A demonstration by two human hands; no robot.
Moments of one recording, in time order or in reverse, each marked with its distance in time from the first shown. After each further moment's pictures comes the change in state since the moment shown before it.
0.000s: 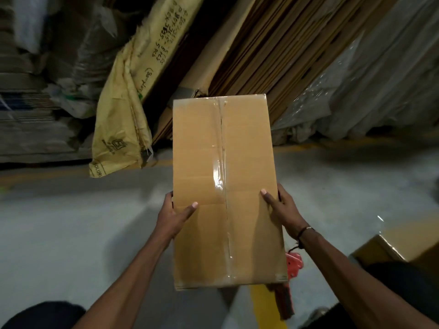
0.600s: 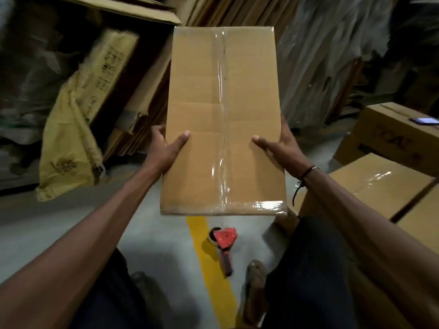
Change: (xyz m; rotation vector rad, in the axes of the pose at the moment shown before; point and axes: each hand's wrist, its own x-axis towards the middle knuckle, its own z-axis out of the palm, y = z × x) left_hand -0.154 0.279 0.060 -0.014 -0.109 0.417; right_hand -0.192 -0.227 -0.207 -0.144 0.209 -0.316
